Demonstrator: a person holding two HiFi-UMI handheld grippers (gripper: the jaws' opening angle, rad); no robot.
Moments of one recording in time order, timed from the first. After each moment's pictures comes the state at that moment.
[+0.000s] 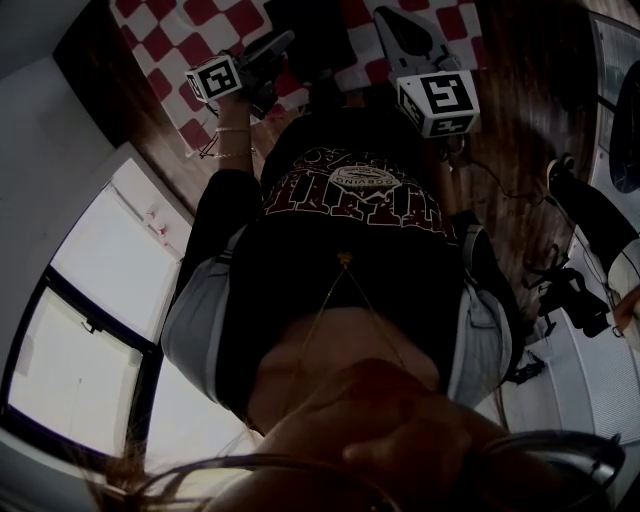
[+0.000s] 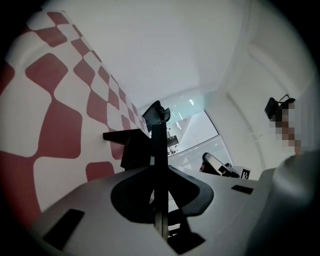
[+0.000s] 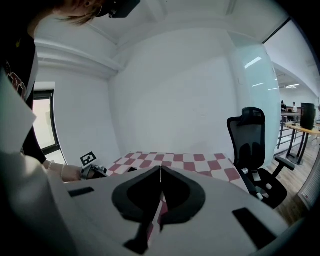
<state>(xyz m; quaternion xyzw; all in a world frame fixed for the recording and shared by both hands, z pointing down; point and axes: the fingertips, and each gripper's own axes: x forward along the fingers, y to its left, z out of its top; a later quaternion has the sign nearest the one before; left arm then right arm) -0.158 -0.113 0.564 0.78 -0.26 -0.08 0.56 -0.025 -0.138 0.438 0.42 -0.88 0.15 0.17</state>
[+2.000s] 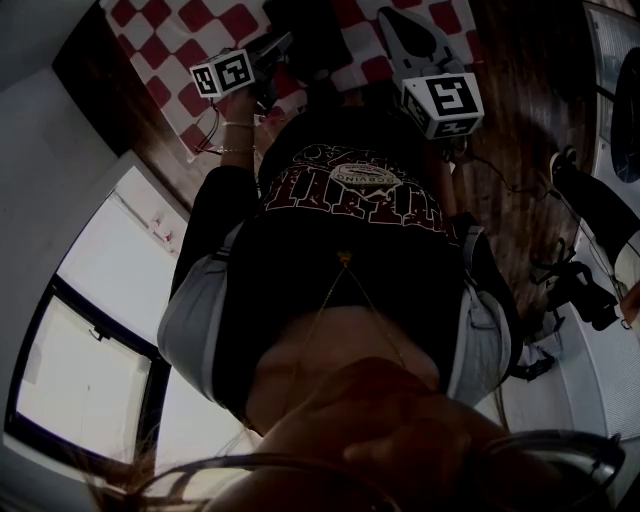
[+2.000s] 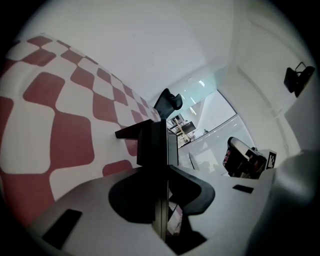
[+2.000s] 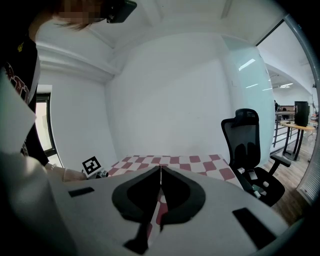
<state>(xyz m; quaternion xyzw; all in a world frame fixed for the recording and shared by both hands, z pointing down) -0.150 -0.116 0.597 0.79 -0.31 0.05 0.53 -0.007 -0.134 0.430 0.44 -0.87 0.15 0.15</state>
